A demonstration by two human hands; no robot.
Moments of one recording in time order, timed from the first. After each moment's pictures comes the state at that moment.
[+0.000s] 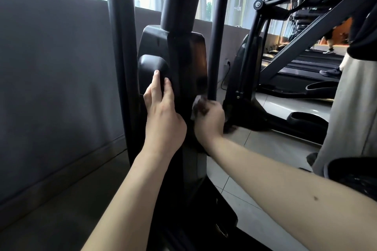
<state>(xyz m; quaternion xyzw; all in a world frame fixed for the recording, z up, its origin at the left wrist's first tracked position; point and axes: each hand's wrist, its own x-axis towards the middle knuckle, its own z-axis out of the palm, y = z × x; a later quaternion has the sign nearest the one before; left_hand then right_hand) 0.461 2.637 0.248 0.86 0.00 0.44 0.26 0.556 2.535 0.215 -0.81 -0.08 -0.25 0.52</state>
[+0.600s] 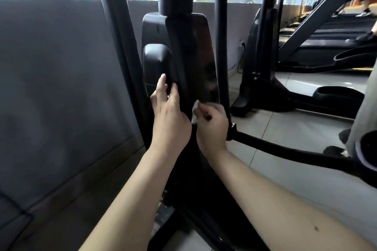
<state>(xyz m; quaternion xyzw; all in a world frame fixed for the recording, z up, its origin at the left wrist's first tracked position) 0.444 2.642 0.226 0.89 0.00 0.39 0.23 0.501 2.557 0.172 -0.65 -0.10 -0.23 0.72</state>
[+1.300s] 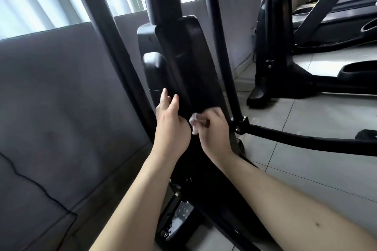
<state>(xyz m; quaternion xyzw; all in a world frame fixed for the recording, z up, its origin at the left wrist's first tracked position) 0.427 2.634 0.227 0.92 0.04 0.30 0.26 0.490 2.547 0.155 -0.65 -0.18 -0.17 0.72</state>
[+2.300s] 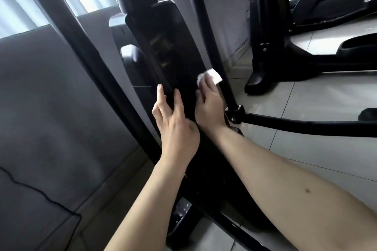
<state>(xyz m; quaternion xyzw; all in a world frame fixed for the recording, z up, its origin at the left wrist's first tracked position) 0.451 2.605 0.179 0.93 0.02 0.35 0.14 0.547 2.538 0.161 -0.65 -0.17 -0.22 0.71</state>
